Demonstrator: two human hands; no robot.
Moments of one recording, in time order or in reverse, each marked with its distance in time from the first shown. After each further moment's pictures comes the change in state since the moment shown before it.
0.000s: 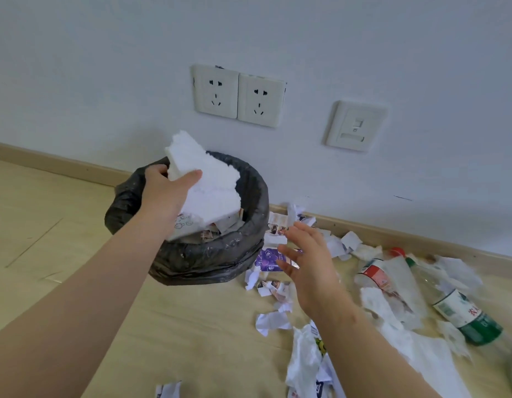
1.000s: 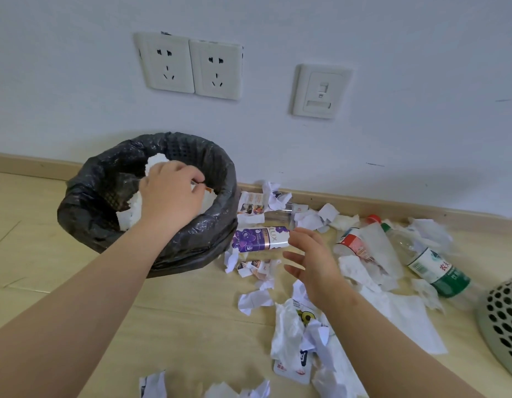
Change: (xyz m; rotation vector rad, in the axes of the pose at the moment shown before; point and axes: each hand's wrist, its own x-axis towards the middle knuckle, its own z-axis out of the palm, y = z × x) left_hand -0.019 -0.028 0.043 1.087 -0.132 0.592; right_hand 0.014 0.023 -0.064 -0.089 0.149 0.110
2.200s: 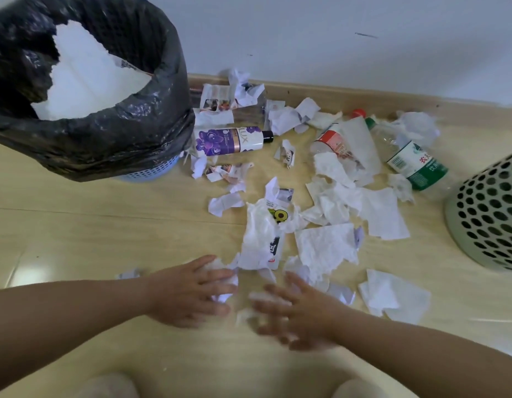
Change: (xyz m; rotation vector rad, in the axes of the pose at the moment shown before) left_hand -0.220 -0.066 0.154 0.226 -0.539 1.566; right_hand -0.074 0.159 -0.141 -2.167 -1.075 -0.768
